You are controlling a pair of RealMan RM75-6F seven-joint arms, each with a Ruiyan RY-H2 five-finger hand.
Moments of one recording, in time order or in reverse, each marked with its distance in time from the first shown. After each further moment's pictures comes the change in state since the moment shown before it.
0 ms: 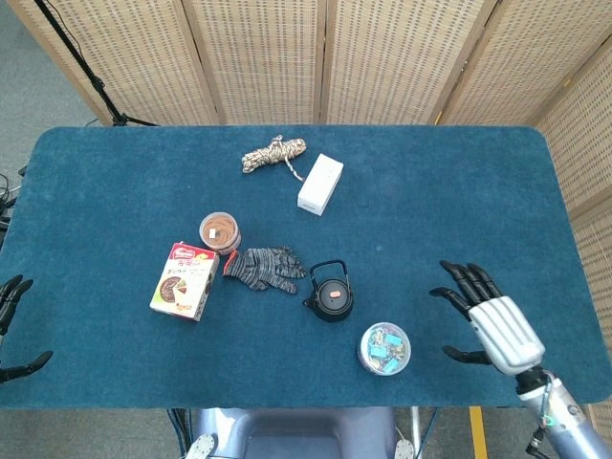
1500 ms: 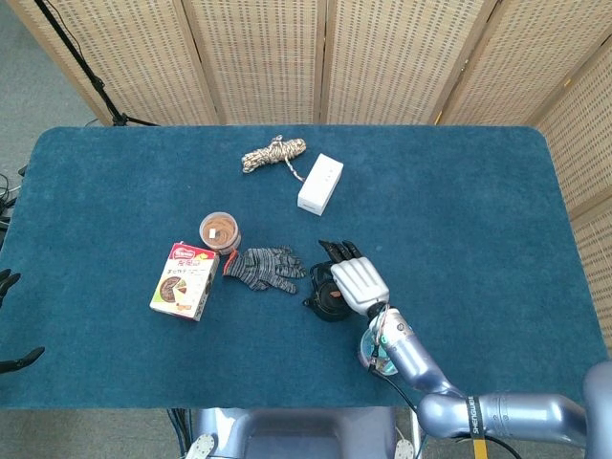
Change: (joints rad) left arm -0.014 0.040 -0.012 0.018 -0.025 -0.029 -0.108; right arm 0.559 -0.575 0.131 0.159 0.877 -0.205 -0.580
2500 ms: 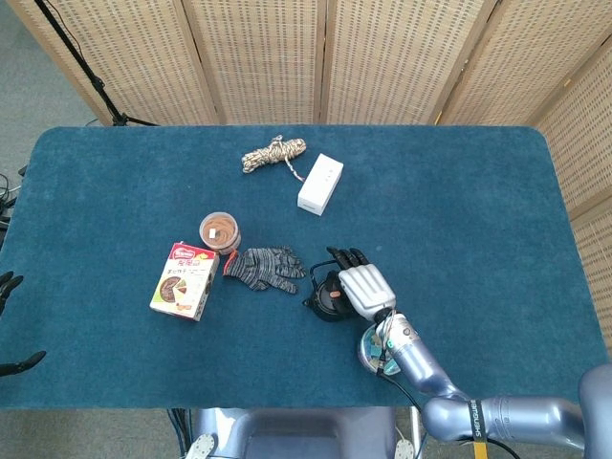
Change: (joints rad) left arm 0.002 0.002 0.008 0.001 0.014 -0.001 0.004; right arm -0.012 -0.025 -0.052 0.053 -0.021 -0.002 0.056
